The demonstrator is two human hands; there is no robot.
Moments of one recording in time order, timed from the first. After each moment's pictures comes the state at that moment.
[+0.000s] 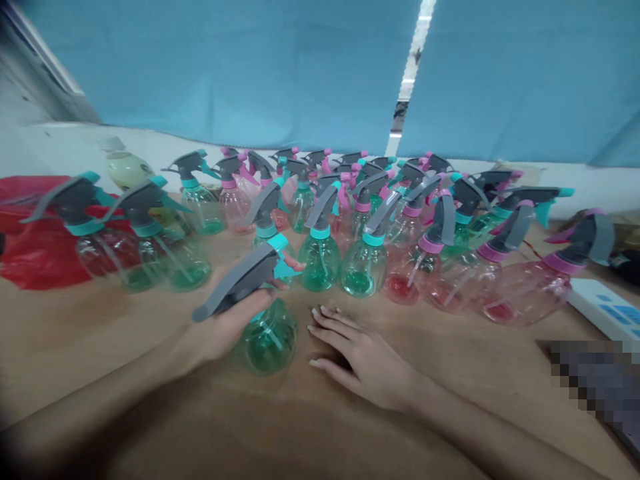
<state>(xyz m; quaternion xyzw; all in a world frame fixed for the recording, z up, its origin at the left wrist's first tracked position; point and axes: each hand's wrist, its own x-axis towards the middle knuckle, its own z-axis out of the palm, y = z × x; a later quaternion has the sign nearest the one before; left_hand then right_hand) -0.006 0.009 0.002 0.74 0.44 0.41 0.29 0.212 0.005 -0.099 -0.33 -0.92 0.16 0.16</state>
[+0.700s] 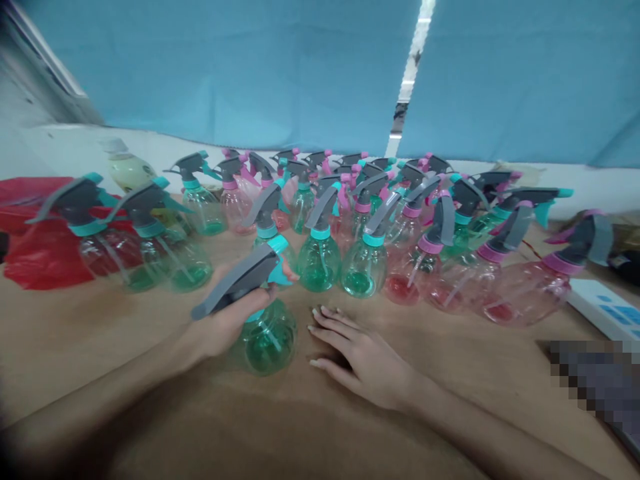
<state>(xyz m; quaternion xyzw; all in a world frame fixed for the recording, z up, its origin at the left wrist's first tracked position) -0.008 0.011 0.003 0.76 0.42 0.41 0.28 0.212 0.005 -0.100 -0.32 -0.92 0.17 0.18</state>
